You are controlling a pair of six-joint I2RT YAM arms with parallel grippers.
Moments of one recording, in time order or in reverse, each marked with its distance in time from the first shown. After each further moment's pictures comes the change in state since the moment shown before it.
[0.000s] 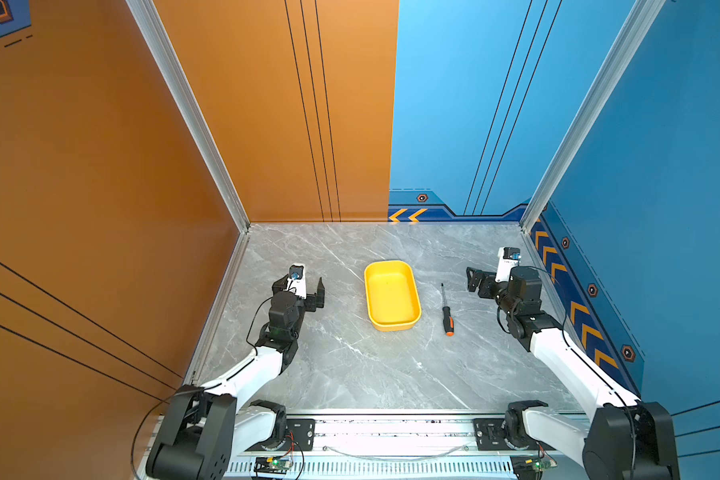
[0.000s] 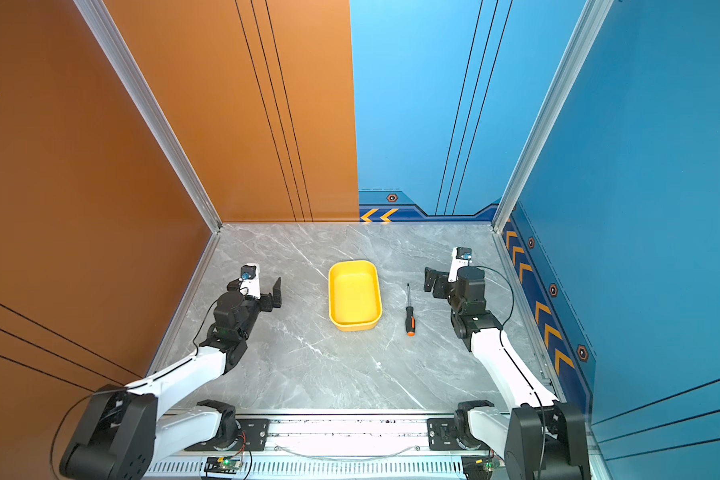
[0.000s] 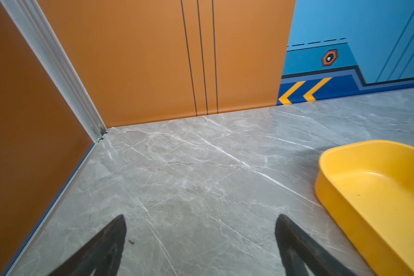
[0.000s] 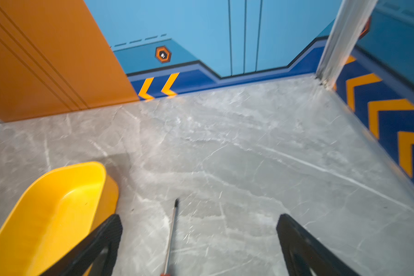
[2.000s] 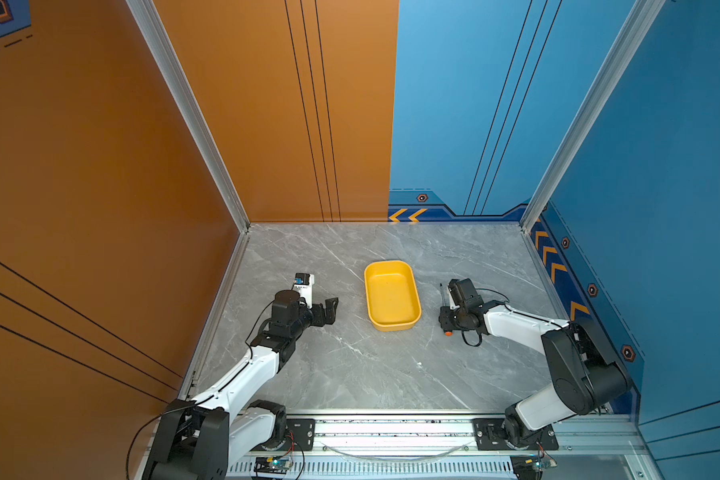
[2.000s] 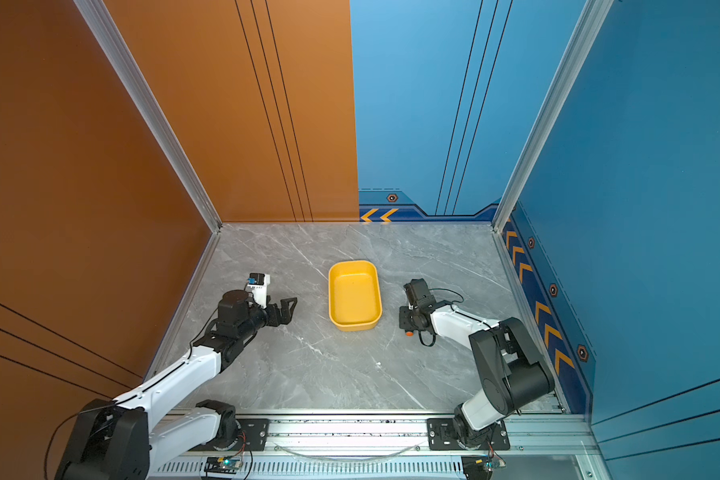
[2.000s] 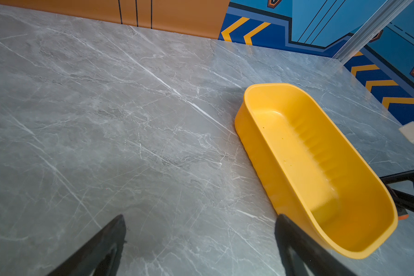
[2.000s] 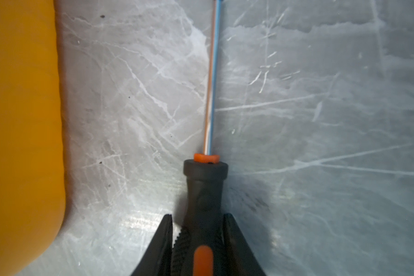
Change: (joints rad) left arm 0.015 -0.029 0.029 -0.354 0.311 -0.254; right arm 0.265 0.444 0.081 -0.265 0.039 0.174
